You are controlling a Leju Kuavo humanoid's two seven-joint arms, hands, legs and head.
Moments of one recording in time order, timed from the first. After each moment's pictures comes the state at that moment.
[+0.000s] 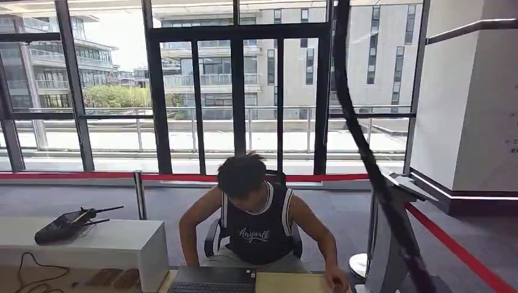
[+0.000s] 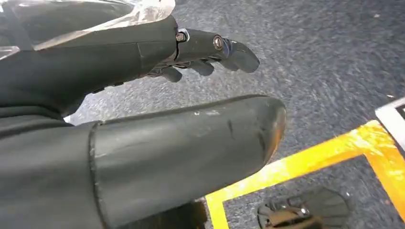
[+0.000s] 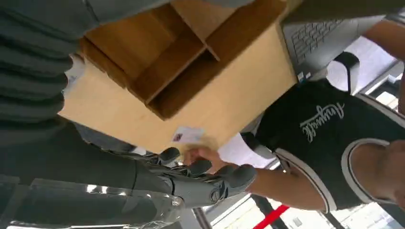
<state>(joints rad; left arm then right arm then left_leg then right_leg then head) -0.17 -0.05 -0.82 -0.20 0.17 0.53 0.18 -0.75 -0.14 0.63 -0.75 0.27 -0.25 -0.10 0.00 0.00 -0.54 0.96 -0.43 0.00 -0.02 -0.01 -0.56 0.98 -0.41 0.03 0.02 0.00</state>
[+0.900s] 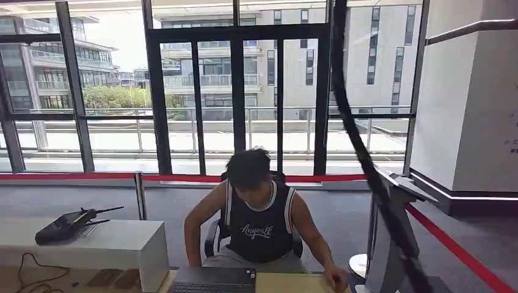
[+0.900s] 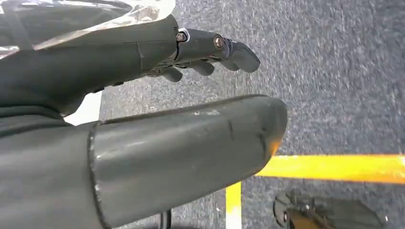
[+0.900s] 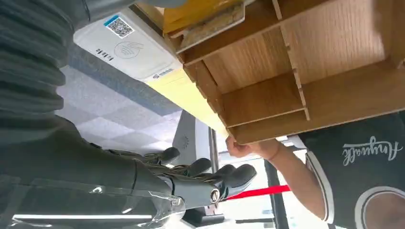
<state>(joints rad) -0.09 0.01 -0.68 -0.20 0.43 0.54 0.12 -0.45 -0.29 0.66 -1.17 0.84 -0.22 0.18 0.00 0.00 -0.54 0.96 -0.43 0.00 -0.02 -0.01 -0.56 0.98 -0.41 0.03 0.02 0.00</state>
